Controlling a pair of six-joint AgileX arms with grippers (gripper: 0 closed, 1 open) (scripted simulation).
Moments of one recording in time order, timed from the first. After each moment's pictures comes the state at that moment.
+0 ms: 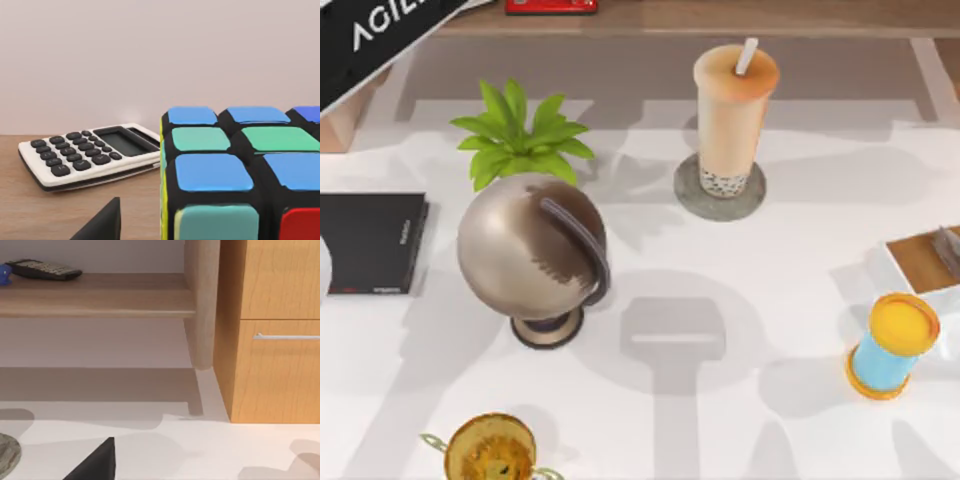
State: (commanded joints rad) left arm -0.55 2.14 2.11 0.16 -0.50 0.07; right arm 0.00 0.00 0.00 0.00 0.00 0.00
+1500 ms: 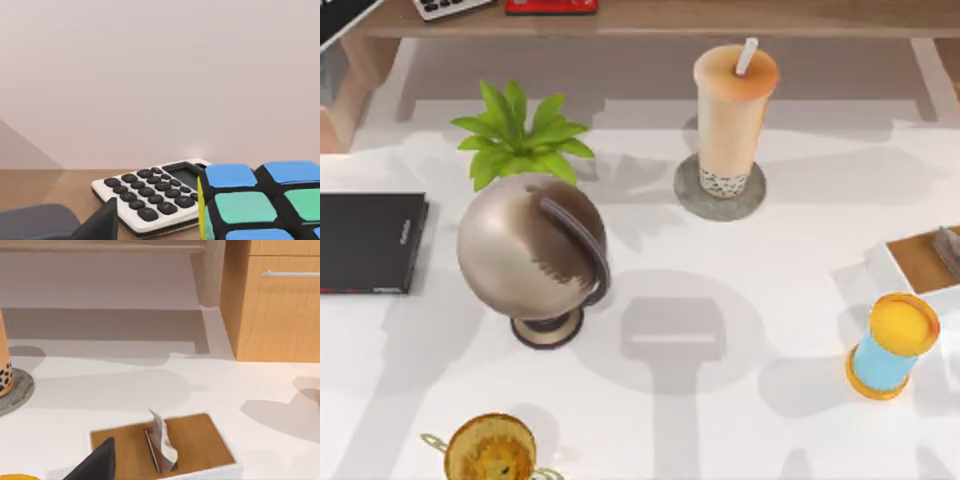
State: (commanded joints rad) left arm -0.45 2.09 2.06 0.21 -0.42 0.10; right arm 0.00 -0.39 0.06 -0.44 0.01 -0.01
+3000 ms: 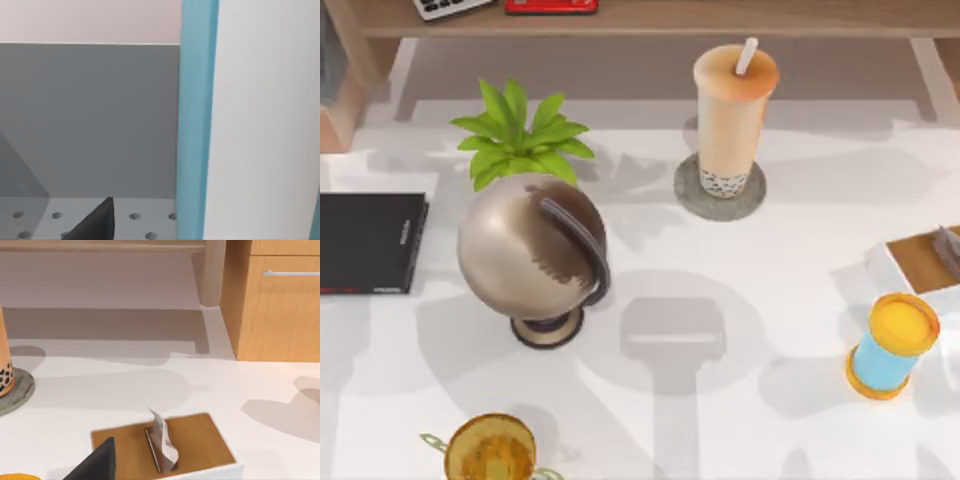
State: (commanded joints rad) left arm 0.29 1.96 1.33 0.62 0.33 0.00; right arm 0.00 -0.39 0.06 -0.44 0.01 -0.01
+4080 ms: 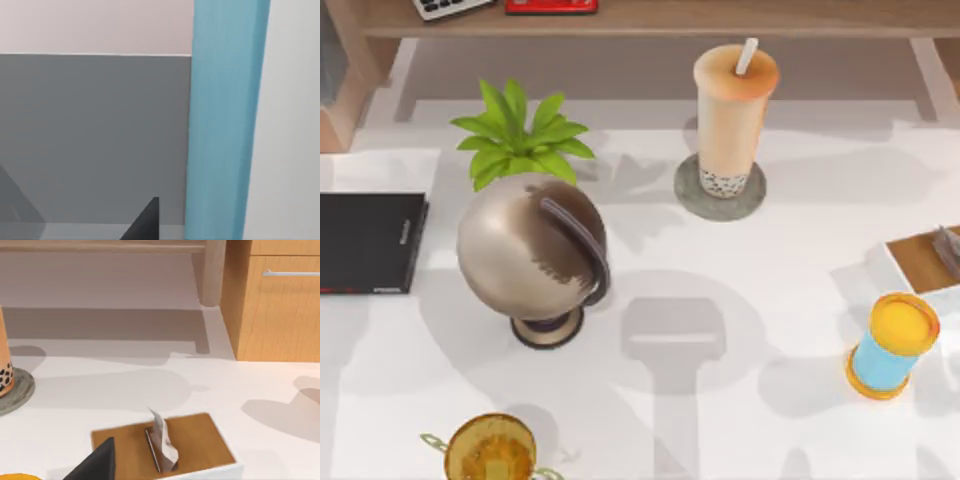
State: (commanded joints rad) left arm 0.27 2.06 1.47 0.57 0.31 0.00; right arm 0.00 -0.39 0.06 -0.44 0.01 -0.01
